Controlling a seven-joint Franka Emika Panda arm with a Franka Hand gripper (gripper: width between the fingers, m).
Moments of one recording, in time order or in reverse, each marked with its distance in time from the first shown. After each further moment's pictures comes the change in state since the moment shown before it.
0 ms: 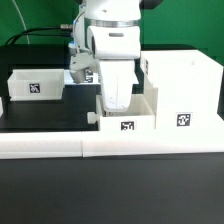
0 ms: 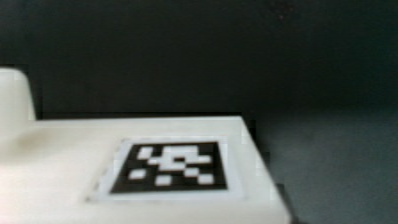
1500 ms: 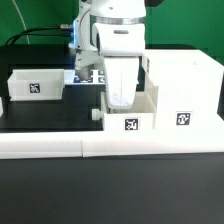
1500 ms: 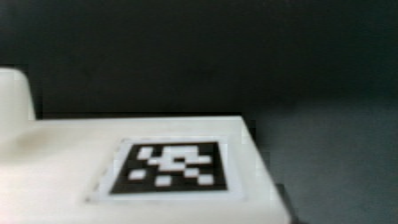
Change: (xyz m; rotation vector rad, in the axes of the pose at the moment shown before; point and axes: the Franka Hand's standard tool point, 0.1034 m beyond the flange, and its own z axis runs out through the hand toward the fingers) arm 0.009 -0.003 -0.004 -0.010 0.003 0.017
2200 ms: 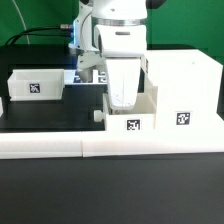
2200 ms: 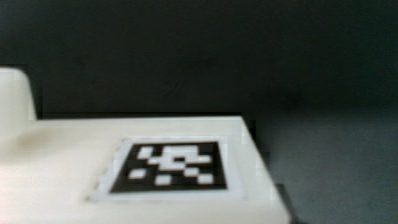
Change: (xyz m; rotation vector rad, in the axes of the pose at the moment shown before) arm 0.003 -0.001 0.003 0.002 0.002 0.002
